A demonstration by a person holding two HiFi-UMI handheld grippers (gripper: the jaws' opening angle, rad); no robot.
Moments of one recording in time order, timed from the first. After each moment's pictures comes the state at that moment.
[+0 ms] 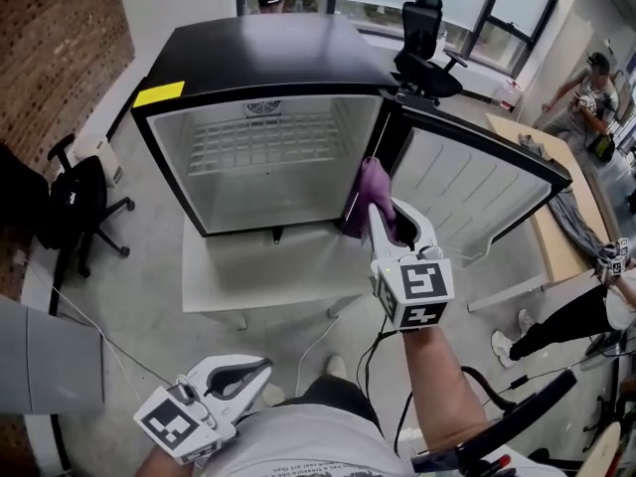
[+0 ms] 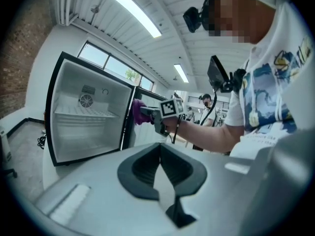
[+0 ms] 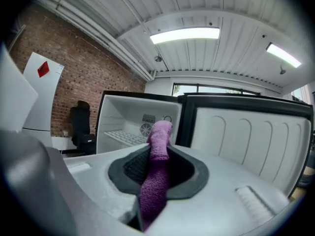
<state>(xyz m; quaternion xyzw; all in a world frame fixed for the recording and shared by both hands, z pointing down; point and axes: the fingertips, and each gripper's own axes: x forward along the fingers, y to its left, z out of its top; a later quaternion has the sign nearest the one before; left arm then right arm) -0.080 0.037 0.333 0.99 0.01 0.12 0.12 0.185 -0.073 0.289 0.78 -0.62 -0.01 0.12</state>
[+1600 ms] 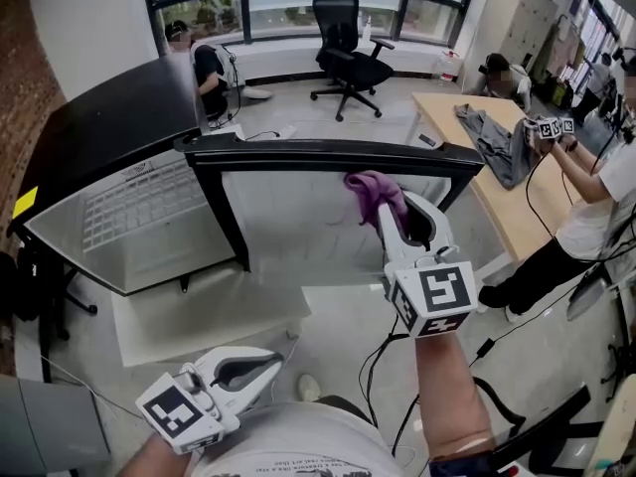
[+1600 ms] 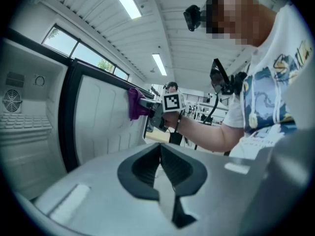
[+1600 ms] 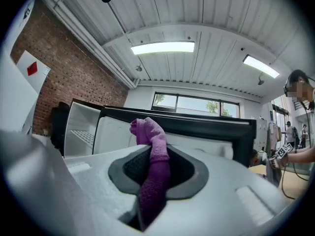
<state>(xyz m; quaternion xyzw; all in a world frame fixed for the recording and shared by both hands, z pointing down) 0.149 0.103 0.310 0.97 0.16 0.13 0.08 0.403 0.060 0.229 0.83 -0.55 -0.06 0.08</state>
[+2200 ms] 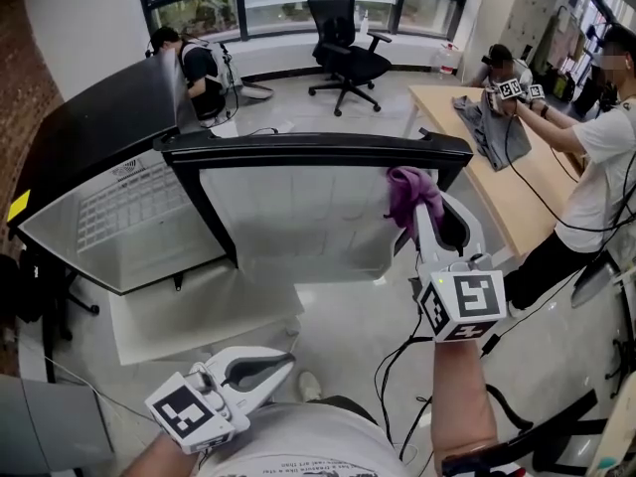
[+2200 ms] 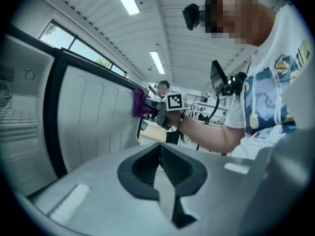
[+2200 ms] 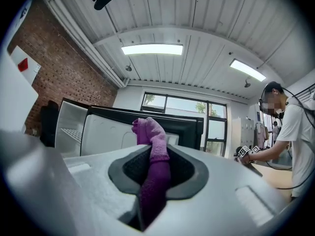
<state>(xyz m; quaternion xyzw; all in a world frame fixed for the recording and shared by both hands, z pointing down) 0.176 0.134 0.316 0.97 0.18 0.14 0.08 0.449 0.127 0.227 0.86 -0.50 -0.06 0.07</state>
